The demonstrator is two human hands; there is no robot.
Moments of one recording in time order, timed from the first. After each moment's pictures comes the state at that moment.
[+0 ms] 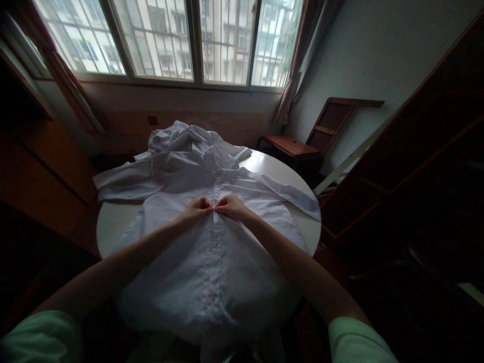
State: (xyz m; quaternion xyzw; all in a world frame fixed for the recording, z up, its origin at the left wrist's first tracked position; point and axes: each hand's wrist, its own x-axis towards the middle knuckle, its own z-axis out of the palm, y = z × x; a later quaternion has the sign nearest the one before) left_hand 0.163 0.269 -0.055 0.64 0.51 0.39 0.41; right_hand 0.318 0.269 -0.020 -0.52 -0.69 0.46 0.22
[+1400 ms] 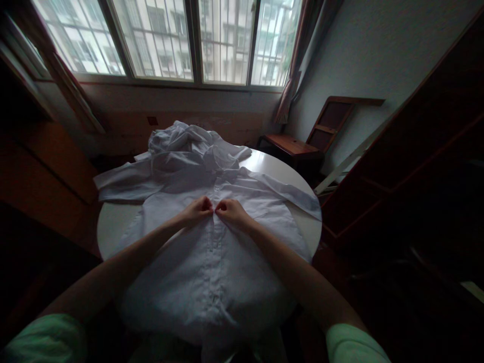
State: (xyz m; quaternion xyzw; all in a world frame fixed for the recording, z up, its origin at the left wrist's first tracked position) left_hand 0.155 0.271 -0.051 0.75 0.50 0.30 0.32; right_hand 0.319 0.264 -0.041 -0.50 -0.79 0.24 0.26
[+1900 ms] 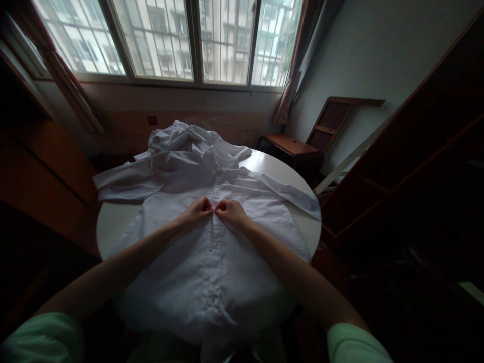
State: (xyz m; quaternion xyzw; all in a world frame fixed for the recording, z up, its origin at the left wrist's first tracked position) left_hand 0.160 0.259 -0.048 0.74 0.51 0.33 0.29; right_hand 0.316 0.264 -0.044 -0.53 -0.77 0.23 0.28
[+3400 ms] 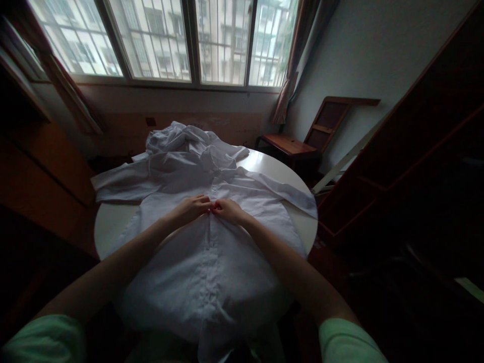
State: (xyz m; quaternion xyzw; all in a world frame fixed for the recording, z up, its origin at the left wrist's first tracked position) left_hand 0.142 0.268 -0.032 0.94 0.31 0.14 -0.01; right_hand 0.317 0.271 -0.040 -0.50 -0.82 0.22 0.17
